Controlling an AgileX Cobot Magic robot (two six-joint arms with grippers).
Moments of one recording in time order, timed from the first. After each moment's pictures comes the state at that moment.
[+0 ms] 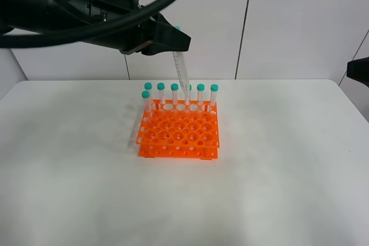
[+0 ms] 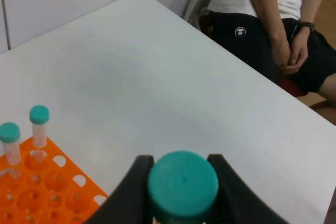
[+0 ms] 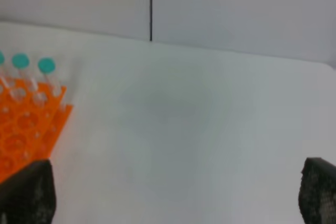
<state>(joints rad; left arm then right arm) -0.47 1.46 -1.21 -1.04 0.54 0.95 -0.03 0.75 -0.78 0.07 0.62 -0.17</state>
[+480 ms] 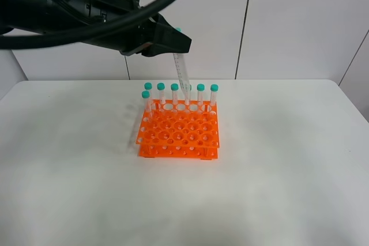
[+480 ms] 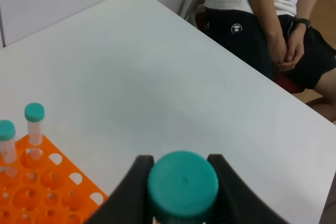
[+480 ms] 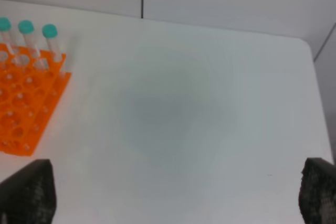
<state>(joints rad) -0.47 1.46 -1.21 -1.04 0.55 0.95 -0.02 0.44 -0.78 0.00 0.91 -0.12</state>
